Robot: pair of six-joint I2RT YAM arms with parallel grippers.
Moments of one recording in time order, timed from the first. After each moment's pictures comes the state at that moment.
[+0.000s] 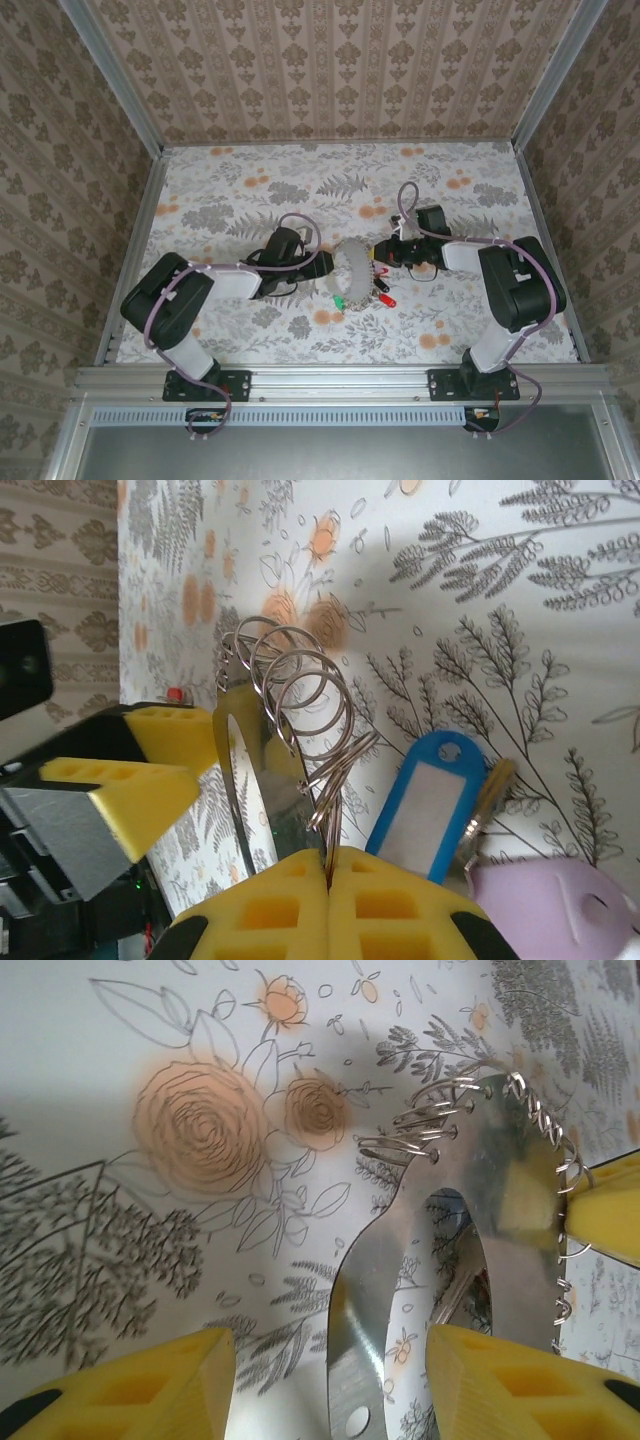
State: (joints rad) left arm -0.70 1.66 0.64 0.33 0.30 -0.77; right arm 0.21 1.70 0.74 0.09 -0.82 0.53
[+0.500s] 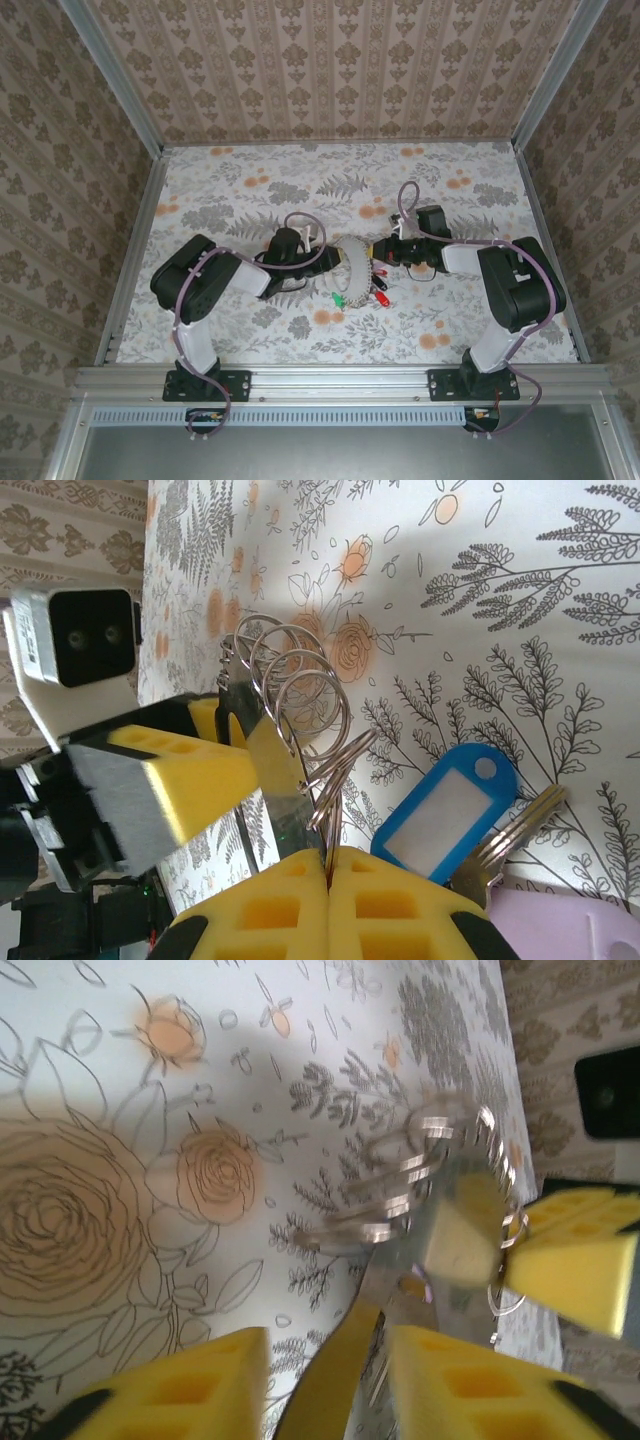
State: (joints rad) left arm -0.67 1.86 0.64 0.71 0.46 -0.91; right arm 0.21 1.70 0.71 0.18 -0.82 0.56
